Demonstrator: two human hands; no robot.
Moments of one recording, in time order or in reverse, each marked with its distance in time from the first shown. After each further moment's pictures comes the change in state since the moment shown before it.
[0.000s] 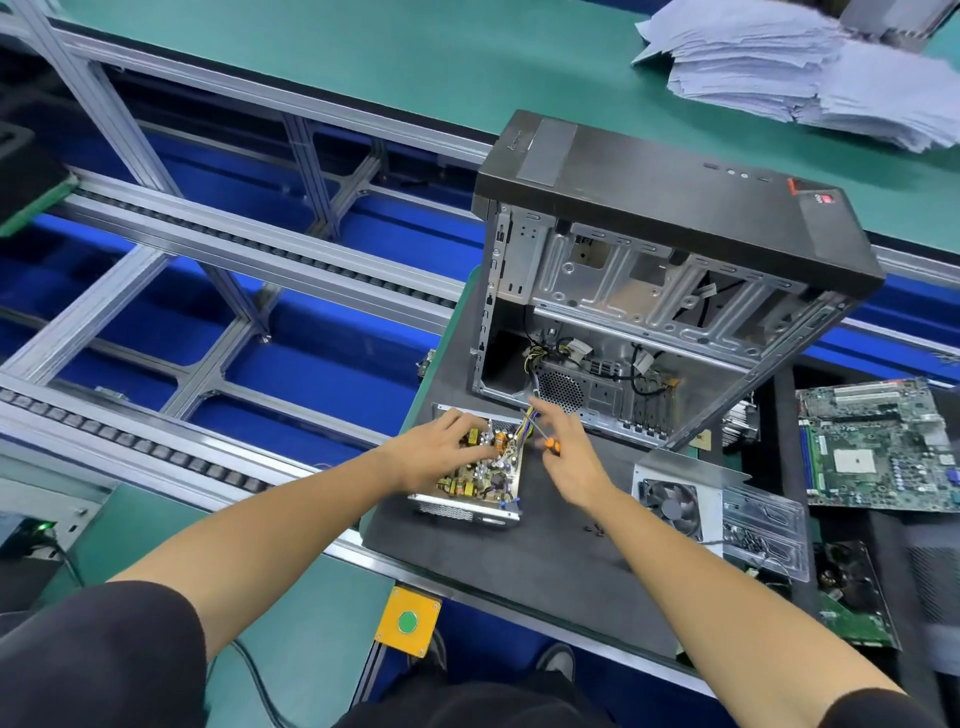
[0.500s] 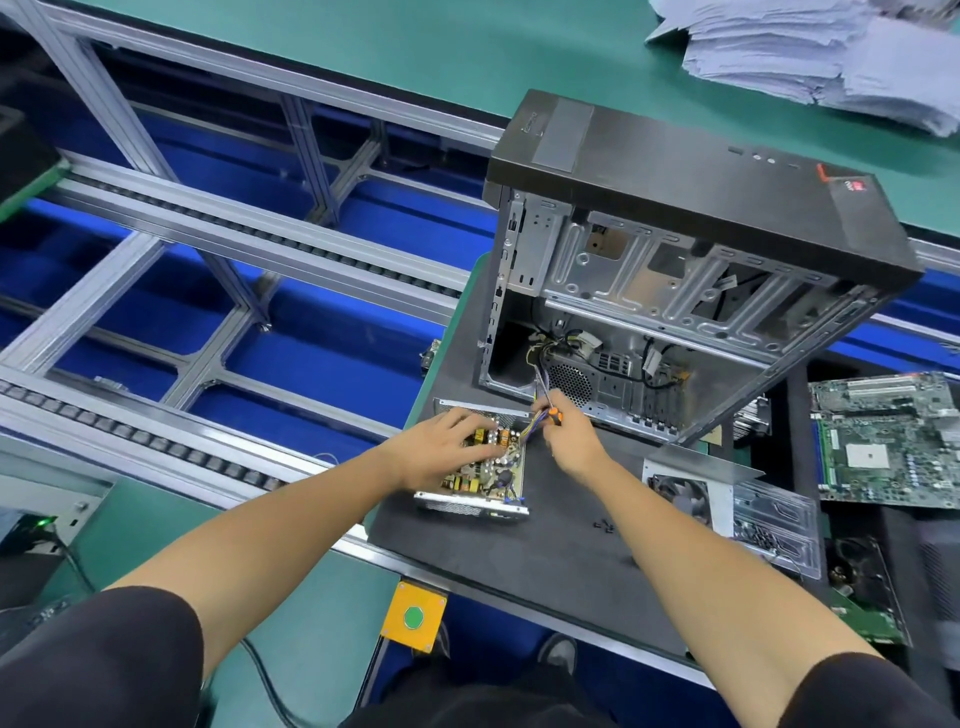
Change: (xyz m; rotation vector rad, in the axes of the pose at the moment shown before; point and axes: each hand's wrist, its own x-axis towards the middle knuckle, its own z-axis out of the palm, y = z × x) left_hand -0.002 -0.009 0.016 -0.010 0.064 0.079; right_hand 0.034 -0.005 0.010 0.232 0.020 0.168
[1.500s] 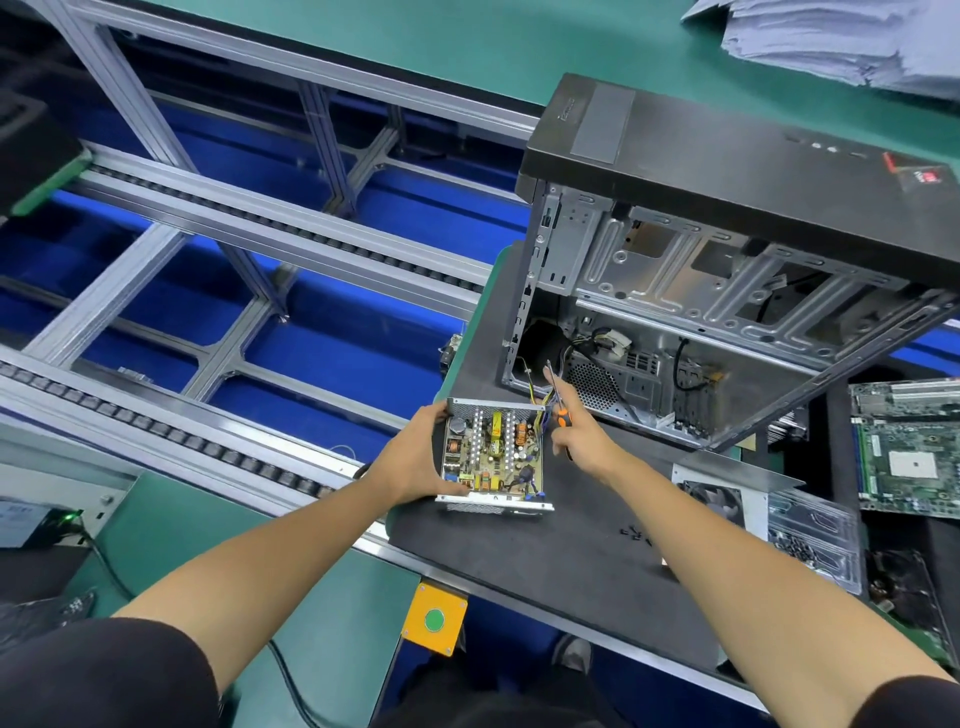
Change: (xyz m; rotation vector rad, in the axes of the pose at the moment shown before) left_hand -0.037 -0.008 0.040 -0.934 0.186 -0.763; right_hand 0.015 -0.006 0.013 0.163 -0.215 -0.056
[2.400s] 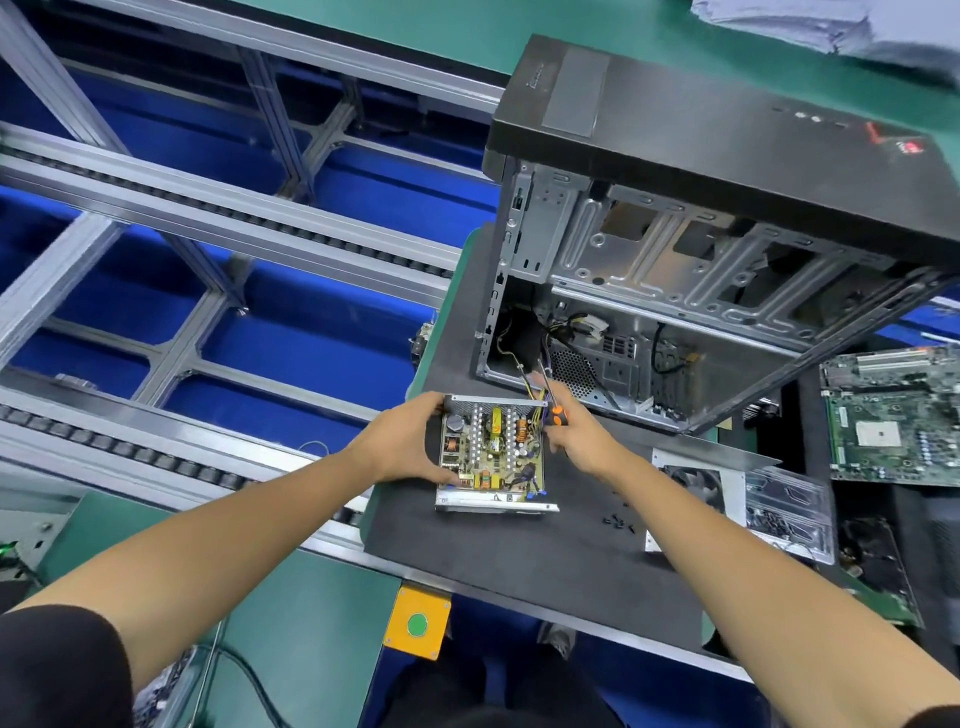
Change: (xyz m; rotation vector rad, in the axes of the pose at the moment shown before) left_hand 0.035 0.013 -0.009 0.227 -0.124 0.133; right_hand -0.006 0.026 -0.024 -0.117 0.049 0.061
